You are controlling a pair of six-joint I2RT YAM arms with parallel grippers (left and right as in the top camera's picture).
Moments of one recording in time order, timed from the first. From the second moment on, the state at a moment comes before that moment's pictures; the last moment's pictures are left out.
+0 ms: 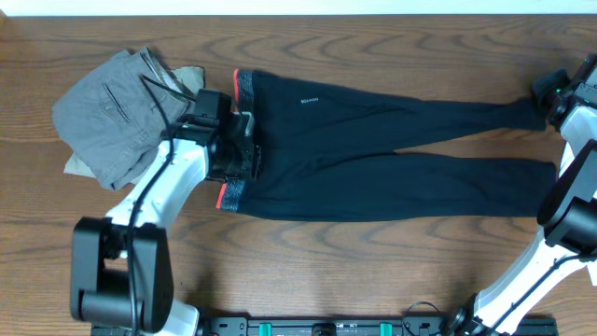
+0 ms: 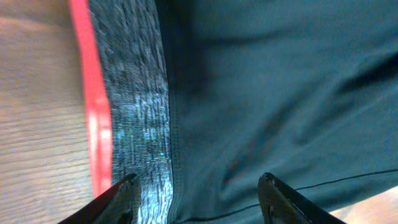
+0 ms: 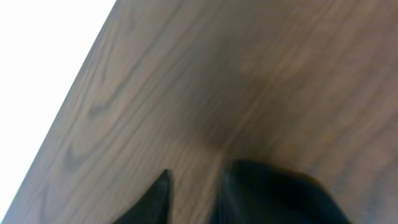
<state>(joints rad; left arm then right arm) -0.17 1.69 1.07 -0.71 0.26 -0.07 -0.48 2.17 1.50 -0.10 -0.20 0.61</state>
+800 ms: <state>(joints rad) -0.17 1.79 1.07 -0.71 0.26 -0.02 -0.66 2.17 1.50 -0.33 -0.54 -0.17</state>
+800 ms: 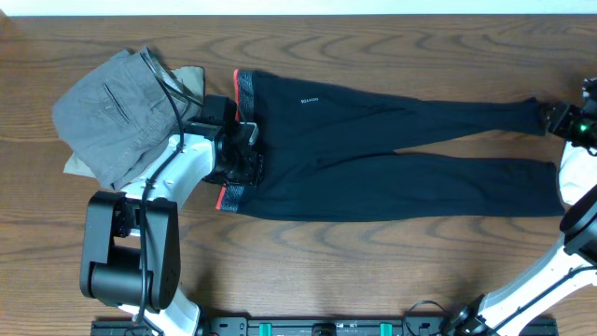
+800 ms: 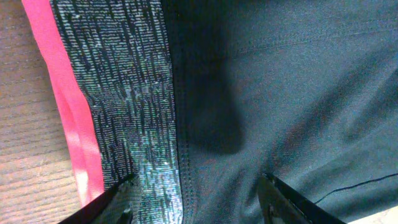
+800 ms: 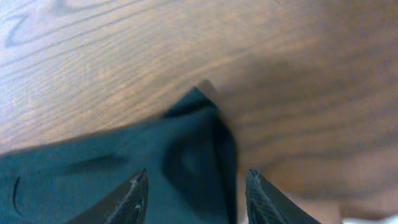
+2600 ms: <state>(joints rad) -0.17 1.79 1.07 -0.71 0.26 -0.02 -0.71 2.07 1.49 -0.22 -0.55 0.45</state>
